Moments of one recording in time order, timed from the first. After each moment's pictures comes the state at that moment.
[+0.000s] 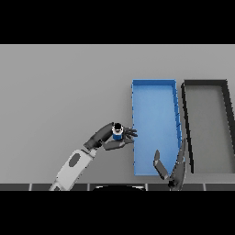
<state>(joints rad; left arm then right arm) -0.24 0.07 -0.51 -1.57 0.01 -0.20 -0.08 0.66 0.18 0.26 -1.98 0.48 -0.34 -0.22</state>
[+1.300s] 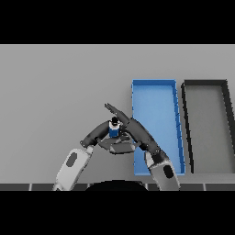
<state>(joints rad) -0.25 0.00 -0.43 -1.56 -0.02 -0.32 -0.02 -0.22 0.08 0.39 -2.09 0.23 0.26 0.55</state>
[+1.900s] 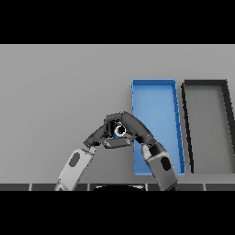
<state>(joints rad) -0.22 -0.02 -0.41 -1.58 -0.09 -0.34 0.03 -0.38 0.11 0.35 -1.96 0.14 0.32 0.59</state>
